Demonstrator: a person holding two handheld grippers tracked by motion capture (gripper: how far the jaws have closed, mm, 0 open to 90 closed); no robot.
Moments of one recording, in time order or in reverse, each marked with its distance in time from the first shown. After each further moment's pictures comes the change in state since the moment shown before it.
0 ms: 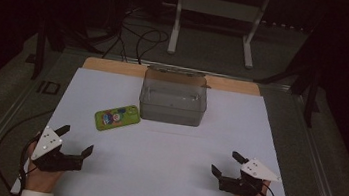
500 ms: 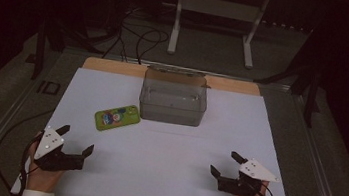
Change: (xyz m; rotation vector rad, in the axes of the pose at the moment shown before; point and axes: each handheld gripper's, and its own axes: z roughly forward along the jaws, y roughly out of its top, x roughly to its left) left arm -0.001 -0.002 0.004 0.019 0.023 0.012; right arm 0.001 -0.002 0.003 0.003 0.000 -0.022
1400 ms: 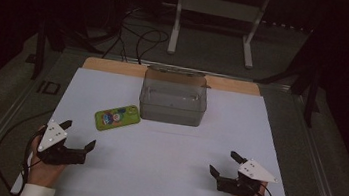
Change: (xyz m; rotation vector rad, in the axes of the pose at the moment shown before) left arm 0.006 0.015 0.008 0.016 -0.003 0.018; right arm 0.002 0.000 0.001 -0.013 -0.004 -0.011
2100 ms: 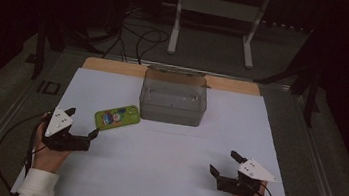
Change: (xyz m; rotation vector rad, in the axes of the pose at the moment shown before) left arm 0.012 0.024 0.020 0.005 0.019 0.047; right arm -0.001 0.000 0.001 0.001 -0.003 -0.002
